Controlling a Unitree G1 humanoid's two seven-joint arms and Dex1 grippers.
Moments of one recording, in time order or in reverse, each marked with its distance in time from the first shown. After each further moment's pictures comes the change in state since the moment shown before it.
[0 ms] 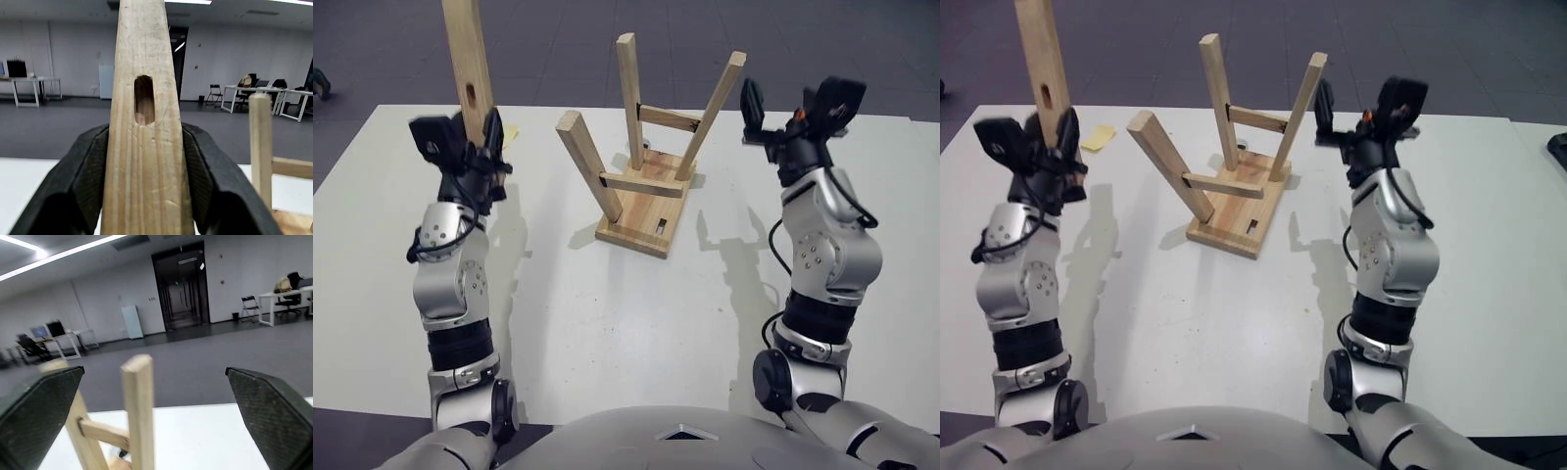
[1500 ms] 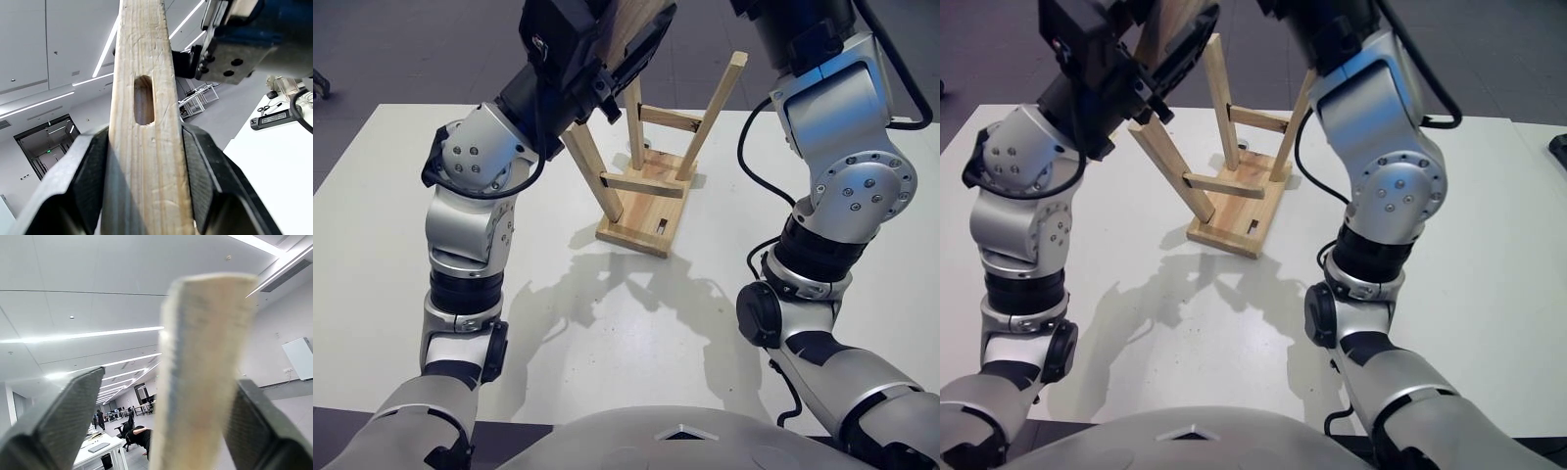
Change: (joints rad) left arm -0.299 0.099 -0.338 -0.085 0.039 -0.057 -0.350; right arm -0.354 0.048 0.040 0.023 0.688 0.014 -0.046
